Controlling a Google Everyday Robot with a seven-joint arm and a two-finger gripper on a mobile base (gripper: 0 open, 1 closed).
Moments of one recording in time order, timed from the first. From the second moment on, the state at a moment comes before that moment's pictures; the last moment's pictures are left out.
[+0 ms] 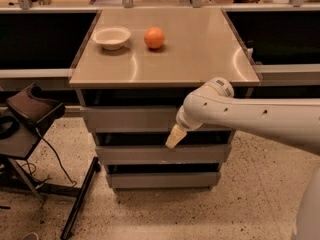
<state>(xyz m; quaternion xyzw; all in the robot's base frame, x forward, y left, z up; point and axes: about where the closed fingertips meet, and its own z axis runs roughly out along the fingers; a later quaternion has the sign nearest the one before) 0.649 -0.084 0.627 -0.49 0.84 -0.04 0.25</state>
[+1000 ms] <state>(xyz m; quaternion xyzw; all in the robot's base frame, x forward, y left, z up) 0.653 -0.081 0.619 -0.49 0.84 -0.03 0.25</state>
